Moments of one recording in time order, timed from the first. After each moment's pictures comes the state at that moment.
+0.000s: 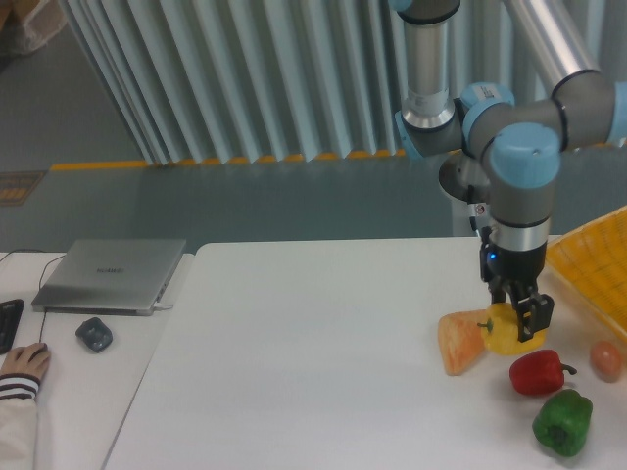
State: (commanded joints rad) arm 2.30 -1.88 -1.58 -1.11 1.64 1.15
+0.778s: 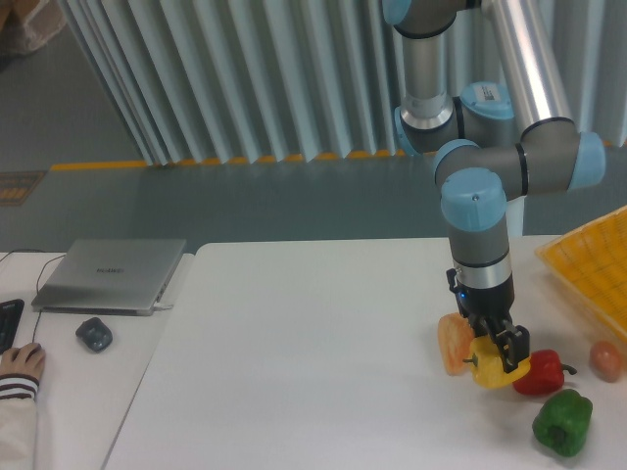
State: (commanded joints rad) arm 2.27 -1.94 -1.58 -1.08 1.65 1.12
